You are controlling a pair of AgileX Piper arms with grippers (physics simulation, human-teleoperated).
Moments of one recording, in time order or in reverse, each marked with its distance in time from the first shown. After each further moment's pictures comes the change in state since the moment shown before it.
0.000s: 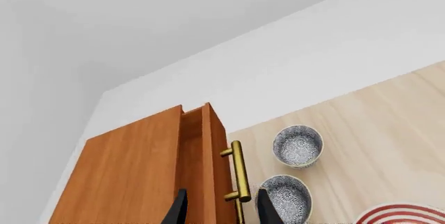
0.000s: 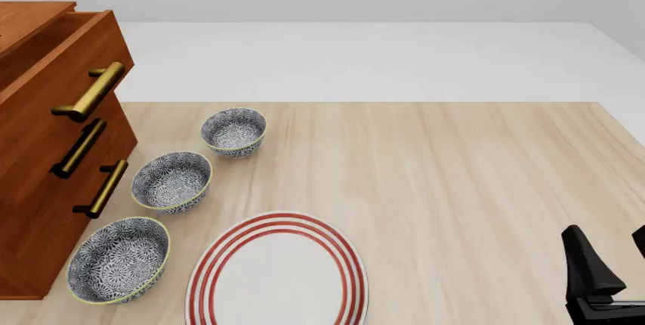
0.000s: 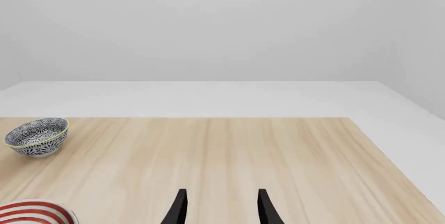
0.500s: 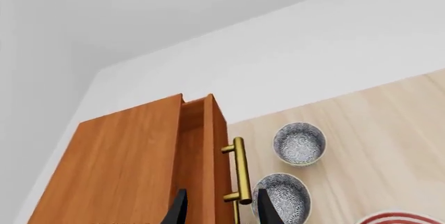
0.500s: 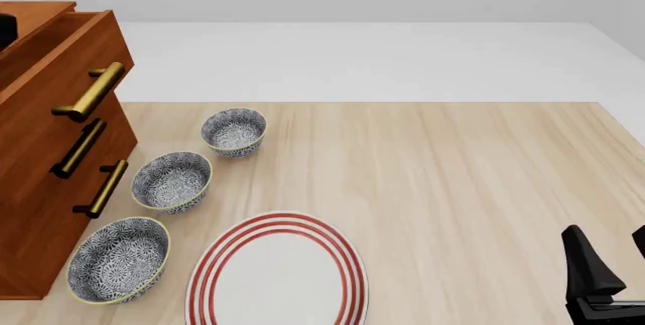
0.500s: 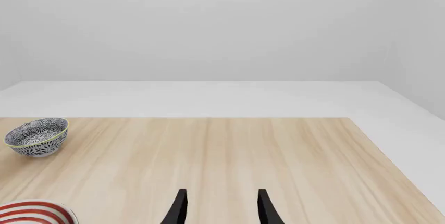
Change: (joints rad) left arm 0.043 0.070 0.007 -0.028 -0.062; right arm 0.000 0.000 0.000 0.000 0.000
